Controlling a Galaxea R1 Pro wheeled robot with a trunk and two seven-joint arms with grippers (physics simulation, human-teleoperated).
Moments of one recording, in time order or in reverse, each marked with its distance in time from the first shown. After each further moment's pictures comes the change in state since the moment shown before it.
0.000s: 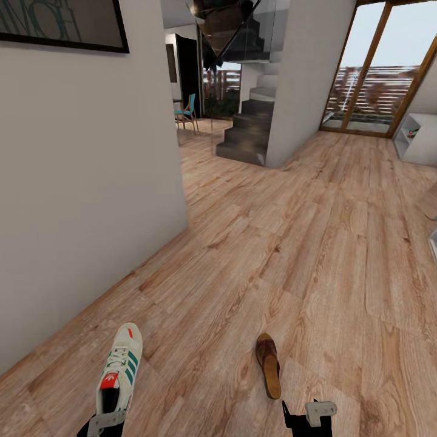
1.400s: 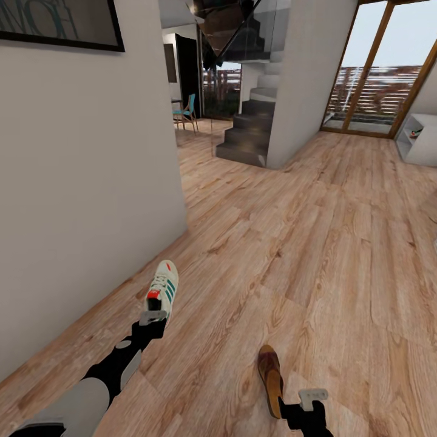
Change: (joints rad) left arm -0.443 -0.094 -0.032 -0.042 -0.090 0.438 -0.002; right arm -0.002 0.005 0.004 -0.164 0.005 0.321 0.000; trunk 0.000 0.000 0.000
